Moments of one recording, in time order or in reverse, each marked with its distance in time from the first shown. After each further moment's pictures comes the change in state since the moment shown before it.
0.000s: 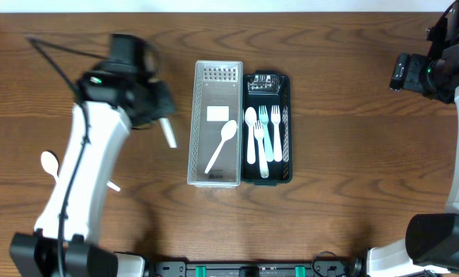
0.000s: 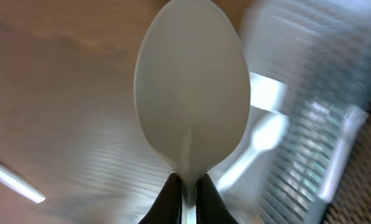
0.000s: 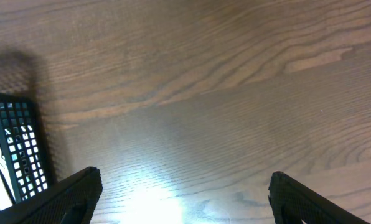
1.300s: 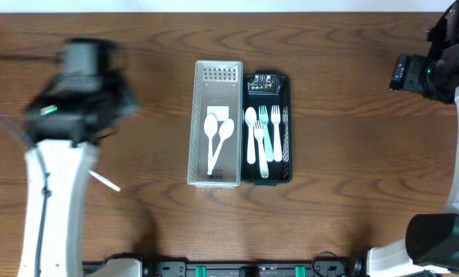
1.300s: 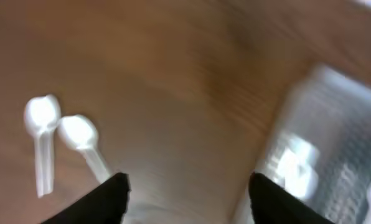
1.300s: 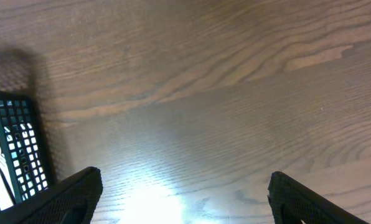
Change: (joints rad) left arm 0.175 -0.182 0.082 -0.099 -0.284 -0.077; right arm 0.000 0.000 0.000 -0.008 0.000 0.000
